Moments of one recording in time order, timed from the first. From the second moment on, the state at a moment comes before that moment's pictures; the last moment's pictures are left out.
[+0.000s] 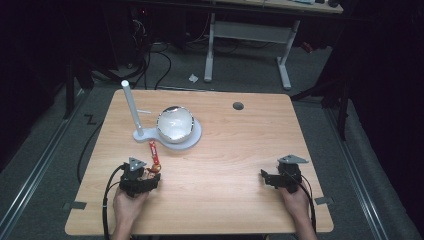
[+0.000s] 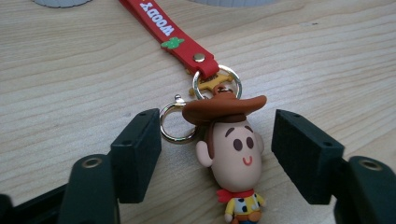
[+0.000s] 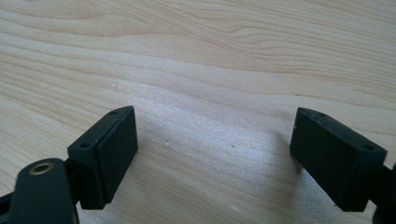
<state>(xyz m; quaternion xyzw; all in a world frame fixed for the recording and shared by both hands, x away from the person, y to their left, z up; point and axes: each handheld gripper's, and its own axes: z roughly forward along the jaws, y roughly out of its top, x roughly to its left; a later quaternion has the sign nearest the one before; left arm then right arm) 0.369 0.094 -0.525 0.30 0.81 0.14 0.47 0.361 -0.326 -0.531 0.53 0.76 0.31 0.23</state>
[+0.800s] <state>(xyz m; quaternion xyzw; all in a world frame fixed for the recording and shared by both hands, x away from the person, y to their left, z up) 0.360 0.092 -0.510 0.30 0.80 0.14 0.50 0.361 -0.326 -0.531 0.53 0.76 0.31 0.23</state>
